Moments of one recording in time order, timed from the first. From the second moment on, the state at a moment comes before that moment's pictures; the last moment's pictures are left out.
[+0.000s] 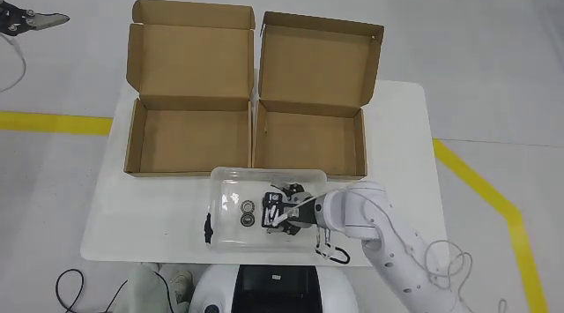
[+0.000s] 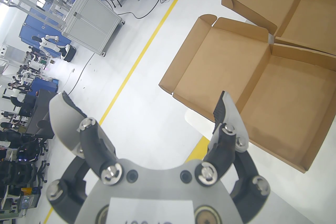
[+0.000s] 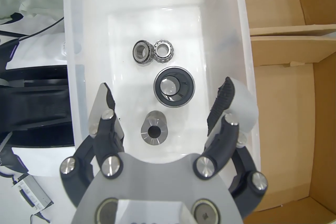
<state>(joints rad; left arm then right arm) 0.56 -0.16 -1.11 -1.50 0.89 -0.82 -0.11 -1.27 -1.31 0.94 -1.79 -1.28 -0.87 0.83</state>
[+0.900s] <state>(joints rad) 0.56 -0.16 -1.11 -1.50 0.89 -0.82 -0.11 -1.14 -1.32 0.78 -1.61 -1.32 -0.77 0.80</state>
